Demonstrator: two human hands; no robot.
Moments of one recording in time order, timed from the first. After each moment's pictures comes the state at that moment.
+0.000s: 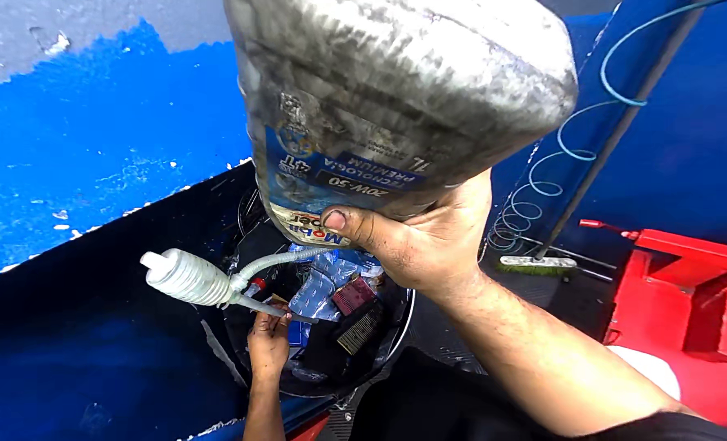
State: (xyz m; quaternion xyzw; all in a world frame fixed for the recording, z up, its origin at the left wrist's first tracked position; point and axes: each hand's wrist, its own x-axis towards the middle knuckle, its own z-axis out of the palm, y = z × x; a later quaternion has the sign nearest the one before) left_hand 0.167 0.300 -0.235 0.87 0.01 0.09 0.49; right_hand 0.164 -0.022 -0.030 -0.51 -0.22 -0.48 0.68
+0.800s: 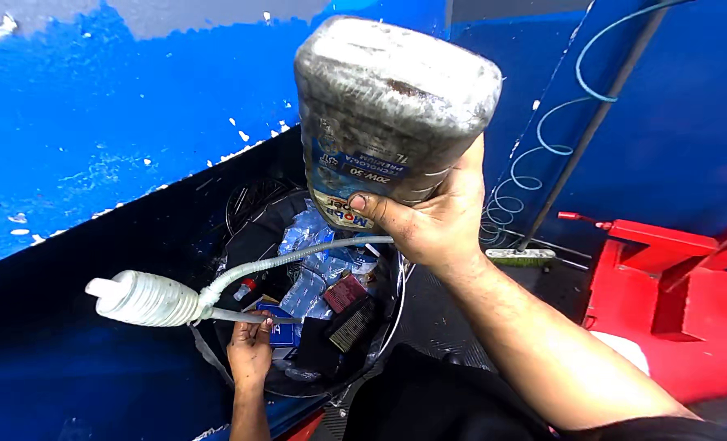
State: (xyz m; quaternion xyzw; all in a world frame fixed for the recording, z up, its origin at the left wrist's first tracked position) left_hand 0.161 0.315 -0.231 0.85 0.01 0.12 0.51; right_hand 0.173 -0.056 -0.067 -0.60 -0.15 -0.48 0.63
